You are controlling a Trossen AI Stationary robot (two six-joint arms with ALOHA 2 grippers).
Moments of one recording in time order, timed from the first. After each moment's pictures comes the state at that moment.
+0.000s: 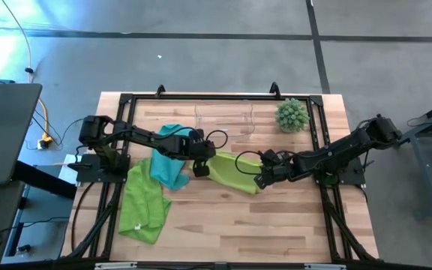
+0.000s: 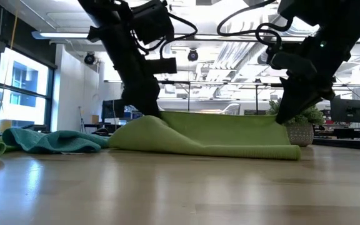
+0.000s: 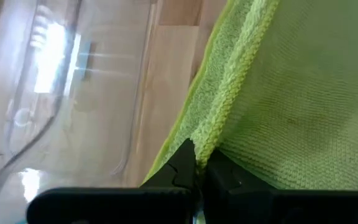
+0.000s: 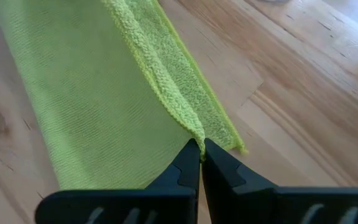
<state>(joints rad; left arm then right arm) 0.14 1.77 1.03 -0.32 -0.32 0.00 0.28 1.38 0.68 -0.47 0.45 1.00</state>
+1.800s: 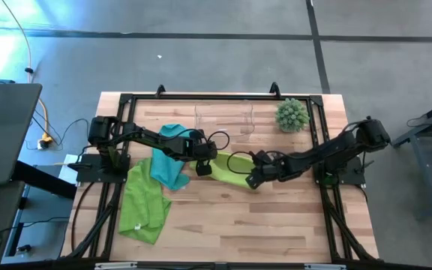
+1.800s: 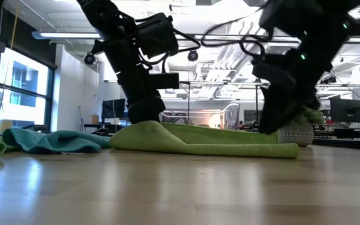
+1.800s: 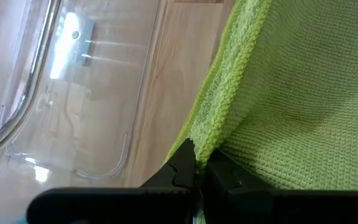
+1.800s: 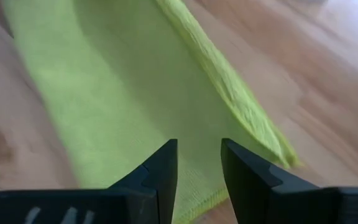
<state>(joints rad) 0.15 1.84 1.03 -0.28 -0.38 -0.03 0.24 1.52 0.71 -0.32 0.41 0.99</state>
